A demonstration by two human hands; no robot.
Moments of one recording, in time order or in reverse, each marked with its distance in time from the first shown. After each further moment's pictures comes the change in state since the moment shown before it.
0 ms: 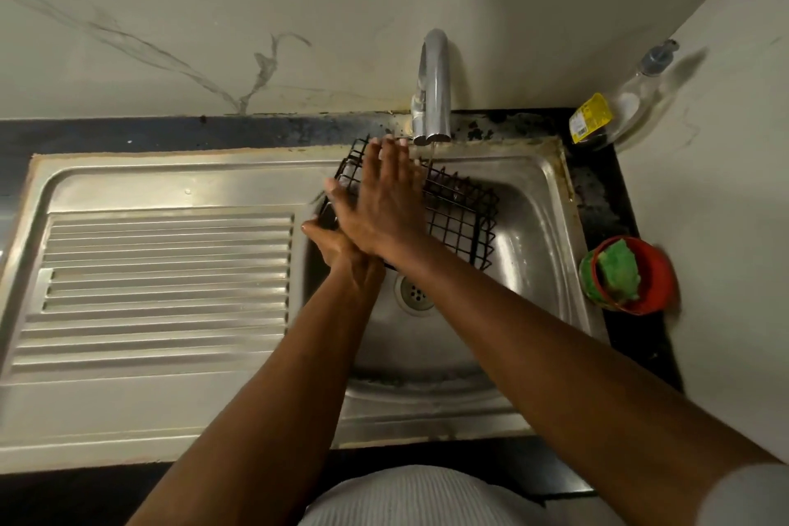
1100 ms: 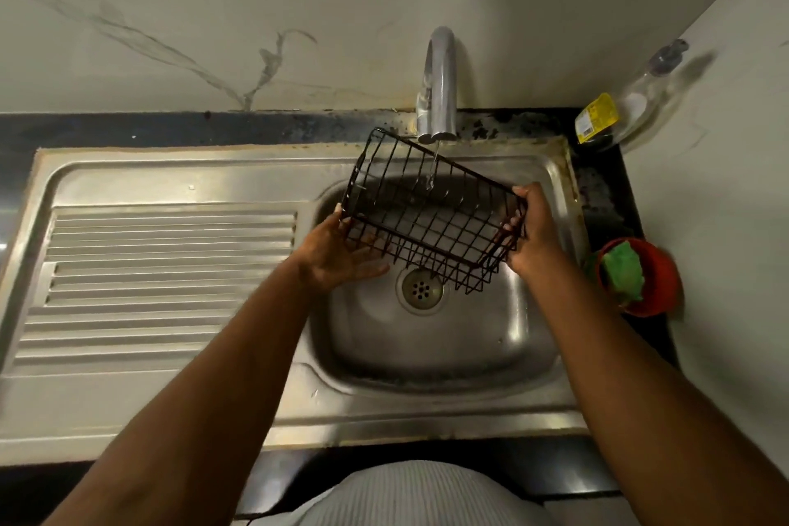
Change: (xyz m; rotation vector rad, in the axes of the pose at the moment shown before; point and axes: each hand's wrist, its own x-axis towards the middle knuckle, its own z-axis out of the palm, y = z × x) left_hand 0.033 0.066 -0.047 0.753 -0.114 -0.450; right_hand -0.034 0.169 -0.034 1.652 0.223 0.862
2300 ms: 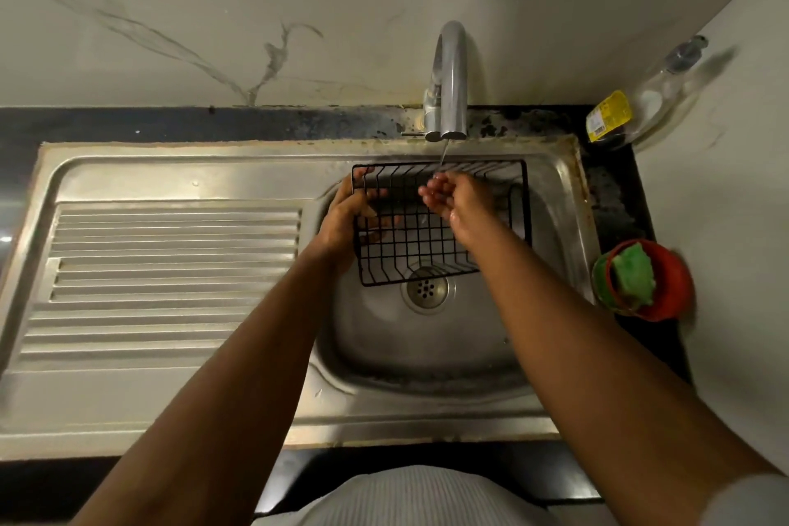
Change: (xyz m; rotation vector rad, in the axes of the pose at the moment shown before) left_hand -0.009 0.012 0.043 0.396 0.021 0.502; right_hand 0.023 0.037 0.090 -0.169 -0.146 0.039
